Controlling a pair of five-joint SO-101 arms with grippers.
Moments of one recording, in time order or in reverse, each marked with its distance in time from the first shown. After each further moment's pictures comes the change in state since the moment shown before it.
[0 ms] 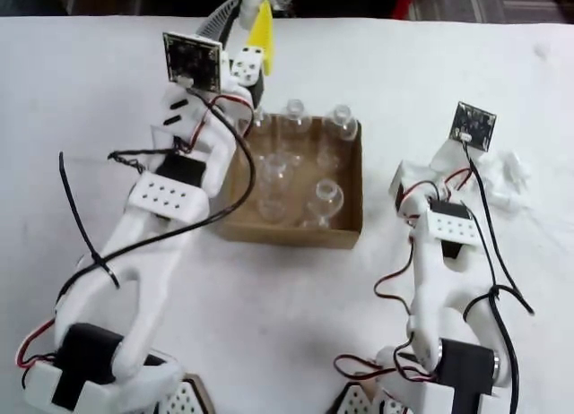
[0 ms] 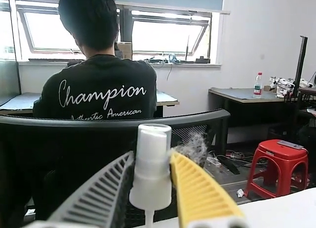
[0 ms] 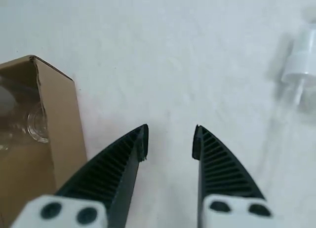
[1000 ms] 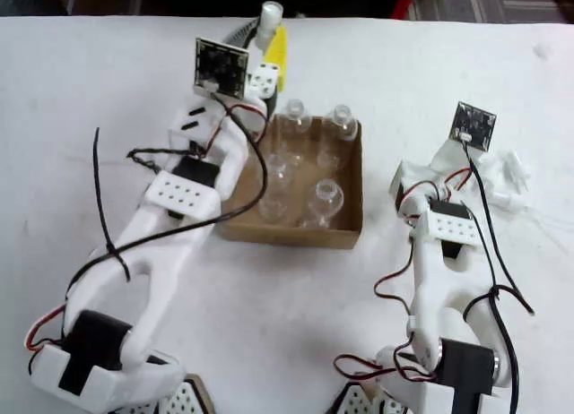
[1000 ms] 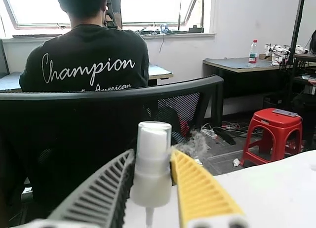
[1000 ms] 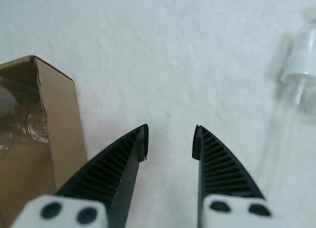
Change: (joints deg) left arm 1.8 4.2 1.3 0.0 -2.1; right arm 0.0 0.0 0.0 0.0 0.0
